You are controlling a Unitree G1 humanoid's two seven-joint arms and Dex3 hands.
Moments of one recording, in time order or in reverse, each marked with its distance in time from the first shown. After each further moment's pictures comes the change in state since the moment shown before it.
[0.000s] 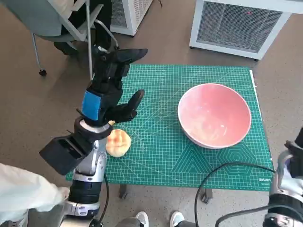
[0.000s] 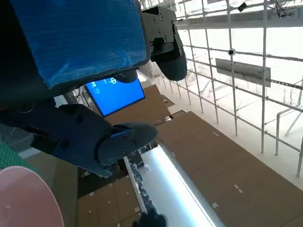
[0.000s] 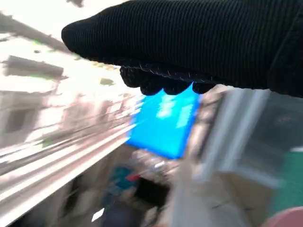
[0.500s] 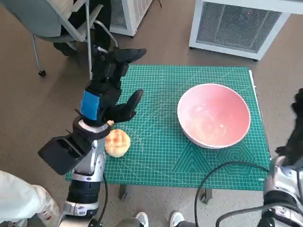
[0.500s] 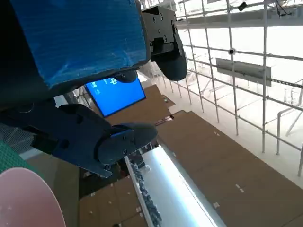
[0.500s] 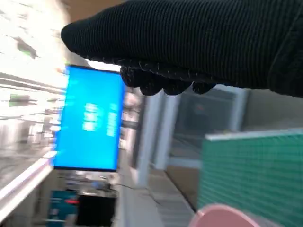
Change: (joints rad) left arm -0.001 0.015 0.009 -0.001 -0.002 0.003 -0.004; right arm -0.112 0.033 -0.011 0.307 0.091 0.118 0.038
